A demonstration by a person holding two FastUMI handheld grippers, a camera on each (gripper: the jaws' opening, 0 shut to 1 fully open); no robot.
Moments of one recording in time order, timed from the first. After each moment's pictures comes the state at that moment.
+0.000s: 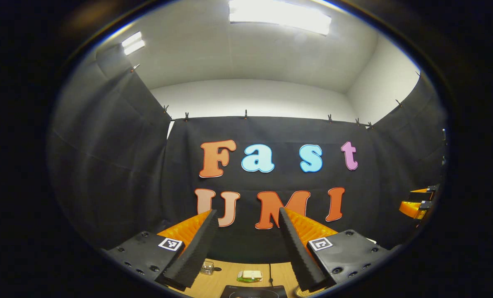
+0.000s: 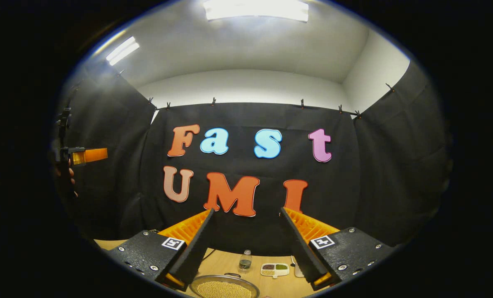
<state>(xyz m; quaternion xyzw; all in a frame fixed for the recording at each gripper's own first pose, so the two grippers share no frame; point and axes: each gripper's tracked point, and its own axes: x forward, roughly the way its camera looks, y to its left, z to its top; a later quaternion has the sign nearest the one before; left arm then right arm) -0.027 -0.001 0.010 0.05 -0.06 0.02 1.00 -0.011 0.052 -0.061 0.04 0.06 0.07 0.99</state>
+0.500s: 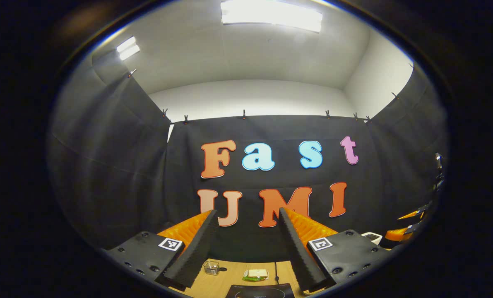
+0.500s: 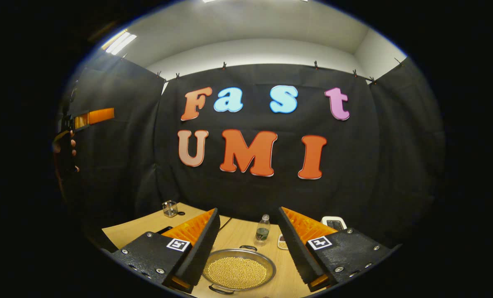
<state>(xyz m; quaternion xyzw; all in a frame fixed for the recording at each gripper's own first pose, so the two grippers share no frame) -0.037 -0.007 -0.003 0.07 -0.06 0.02 1.00 -0.041 0.099 -0.191 0.05 0.22 0.14 0.97</state>
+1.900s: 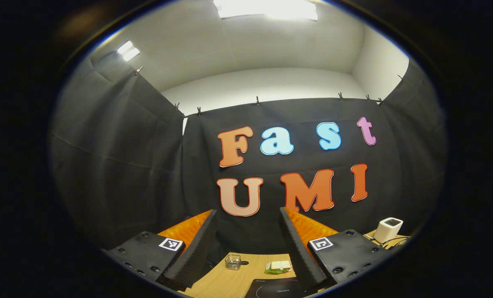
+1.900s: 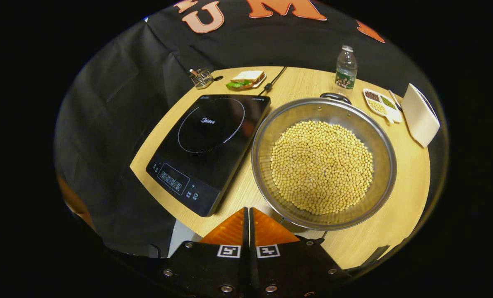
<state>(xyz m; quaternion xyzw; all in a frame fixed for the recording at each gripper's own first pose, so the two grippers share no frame) -0.025 0.057 -0.045 0.10 -0.03 0.09 0.99 -0.205 0.253 -0.453 0.09 0.64 0.29 0.70</state>
